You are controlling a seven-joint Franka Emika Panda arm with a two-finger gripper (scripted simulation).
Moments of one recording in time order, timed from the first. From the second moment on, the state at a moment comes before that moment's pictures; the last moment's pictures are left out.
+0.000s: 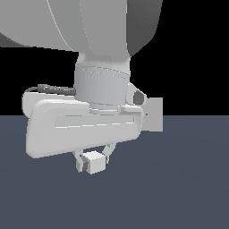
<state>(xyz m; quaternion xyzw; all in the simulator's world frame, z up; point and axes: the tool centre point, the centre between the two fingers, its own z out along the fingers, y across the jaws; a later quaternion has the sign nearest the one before) -0.085 0.040 0.012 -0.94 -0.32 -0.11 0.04</state>
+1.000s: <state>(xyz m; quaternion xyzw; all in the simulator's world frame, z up) -0.074 0.034 0.021 -0.96 -0.27 -0.11 0.03</state>
